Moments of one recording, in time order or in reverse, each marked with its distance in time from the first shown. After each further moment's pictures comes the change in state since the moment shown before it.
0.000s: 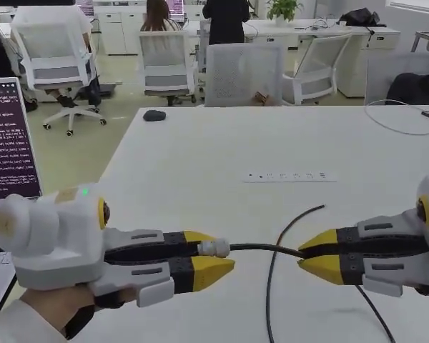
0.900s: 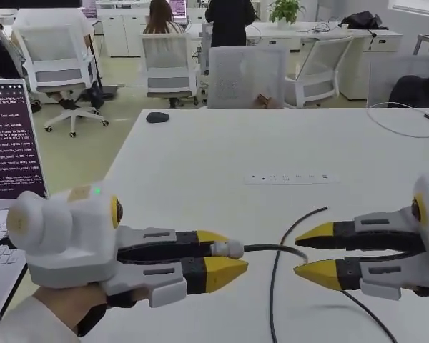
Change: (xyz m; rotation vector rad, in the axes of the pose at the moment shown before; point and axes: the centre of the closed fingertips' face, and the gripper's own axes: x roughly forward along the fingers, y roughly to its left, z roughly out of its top) left arm 0.006 -0.010 0.005 0.023 -0.005 -0.034; right arm 0.015 0.005 0.019 -0.035 0.000 0.007
